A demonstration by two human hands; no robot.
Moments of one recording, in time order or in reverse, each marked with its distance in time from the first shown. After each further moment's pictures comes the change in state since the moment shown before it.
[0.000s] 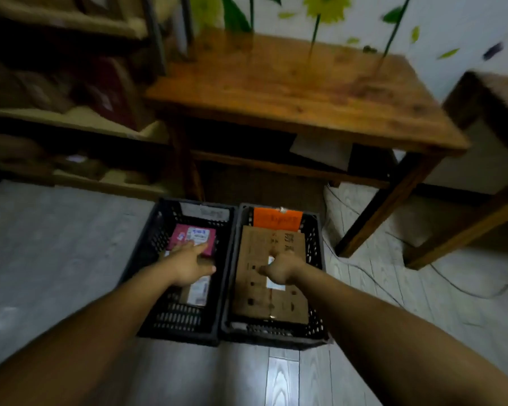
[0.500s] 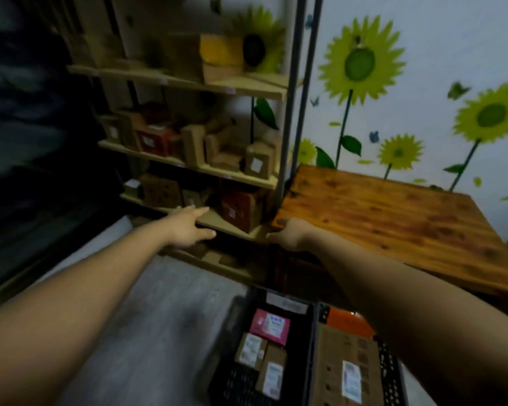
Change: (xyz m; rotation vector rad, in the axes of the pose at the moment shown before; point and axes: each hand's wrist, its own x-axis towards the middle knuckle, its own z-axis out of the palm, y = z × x) left_hand -0.275 -0.130 -0.384 -0.036 0.484 -0.029; right_hand -0.185 -0.367 -0.204 -0.093 0.286 -0.367
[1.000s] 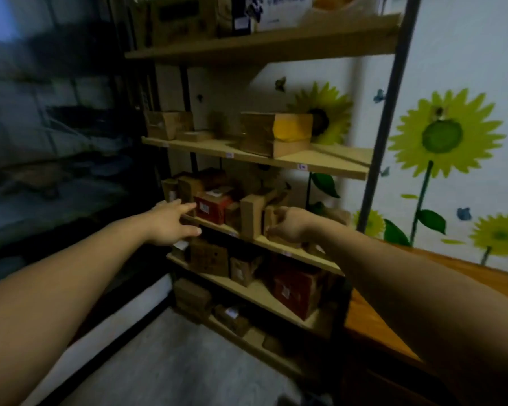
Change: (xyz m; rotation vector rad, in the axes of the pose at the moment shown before) left_hand 0.098 -0.143 -0.203 0.094 0.205 -0.131; right_hand 0.172 -0.212 -0.109 -0.046 0.128 -0.231
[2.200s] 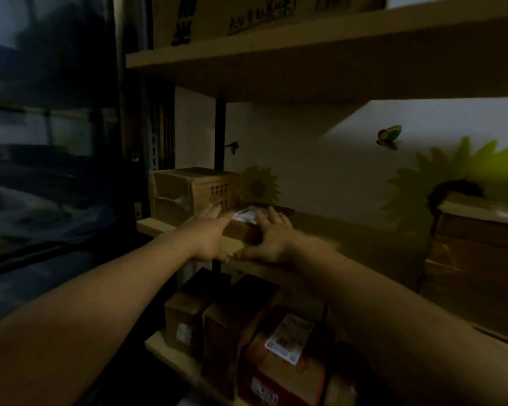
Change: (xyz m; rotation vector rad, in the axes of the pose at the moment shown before) left_hand 0.603 -0.241 -0.145 0.218 0.163 0.227; right_hand 0.638 -0.240 -0.043 -0.270 0.181 -0.111
